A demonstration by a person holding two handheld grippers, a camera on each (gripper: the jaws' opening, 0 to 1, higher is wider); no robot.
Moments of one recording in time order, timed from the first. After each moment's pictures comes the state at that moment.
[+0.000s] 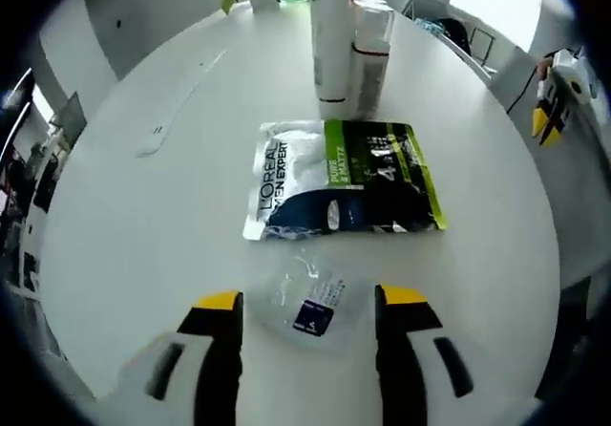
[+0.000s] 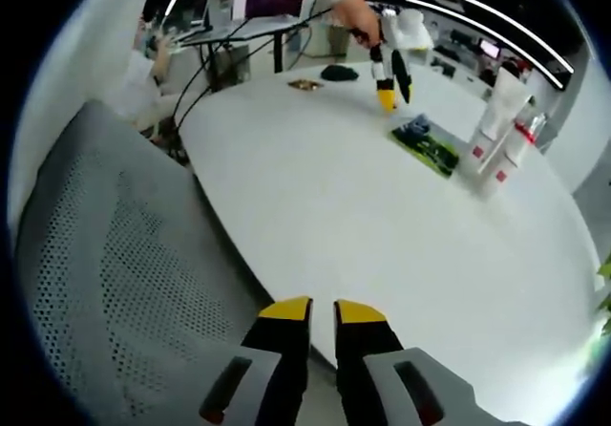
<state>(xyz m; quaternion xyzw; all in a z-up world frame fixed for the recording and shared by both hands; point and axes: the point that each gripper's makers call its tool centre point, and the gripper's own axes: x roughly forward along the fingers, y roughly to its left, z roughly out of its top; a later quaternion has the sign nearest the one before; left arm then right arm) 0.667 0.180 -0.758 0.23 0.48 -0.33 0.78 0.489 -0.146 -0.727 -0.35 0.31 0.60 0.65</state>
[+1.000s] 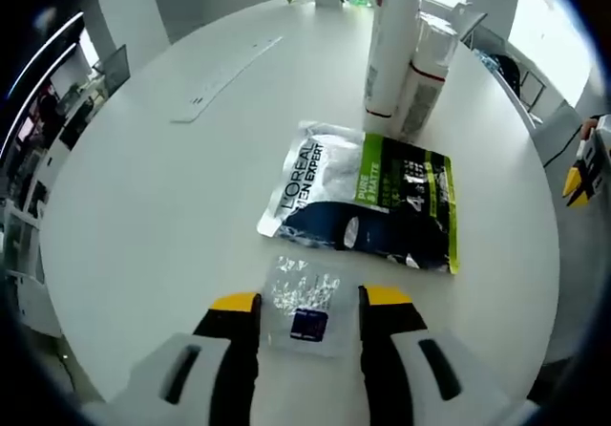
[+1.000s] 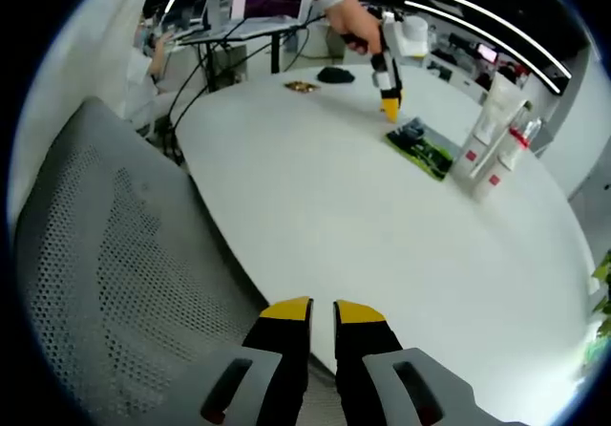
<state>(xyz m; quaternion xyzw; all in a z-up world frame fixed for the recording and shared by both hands) 0.663 0.171 -0.740 0.14 0.47 -0.21 0.84 0.494 -0.146 -0.722 -0.36 0.30 0.60 0.65</state>
